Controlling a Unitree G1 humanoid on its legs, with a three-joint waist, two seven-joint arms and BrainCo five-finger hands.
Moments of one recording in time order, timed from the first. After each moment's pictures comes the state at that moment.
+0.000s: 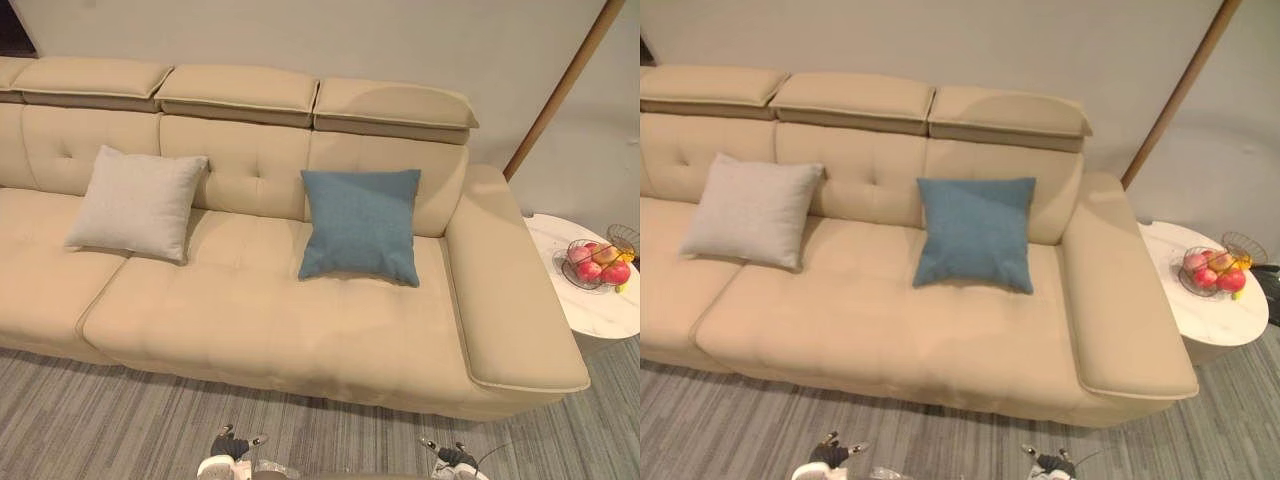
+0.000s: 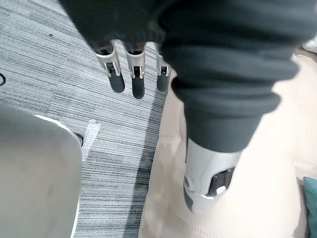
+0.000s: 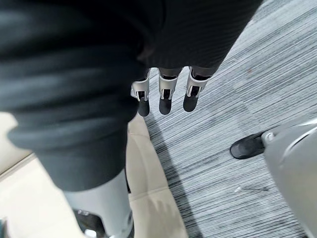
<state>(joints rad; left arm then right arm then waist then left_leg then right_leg) 0.06 0.08 0.14 1.08 0.02 -0.08 0.13 0.02 -0.01 -0.46 1.12 0.09 -0.06 -0.16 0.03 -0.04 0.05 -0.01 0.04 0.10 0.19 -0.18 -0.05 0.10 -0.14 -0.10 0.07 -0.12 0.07</state>
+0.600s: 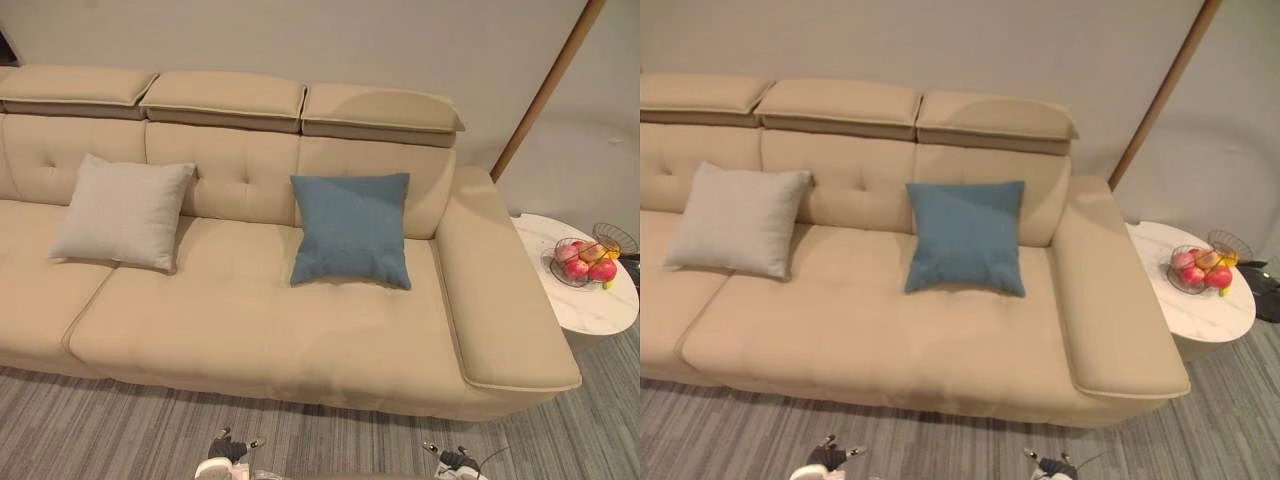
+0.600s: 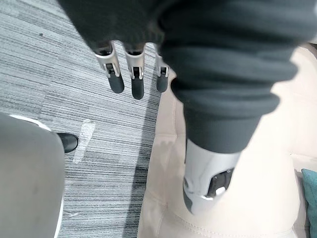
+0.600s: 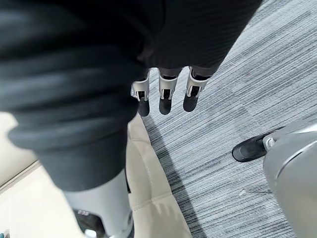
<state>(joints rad) 0.06 0.08 0.14 1.10 0.02 -0.08 0.13 0.03 -0.02 -0.46 1.12 0.09 -0.06 -0.16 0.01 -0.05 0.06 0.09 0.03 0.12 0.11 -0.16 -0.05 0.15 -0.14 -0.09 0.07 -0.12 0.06</state>
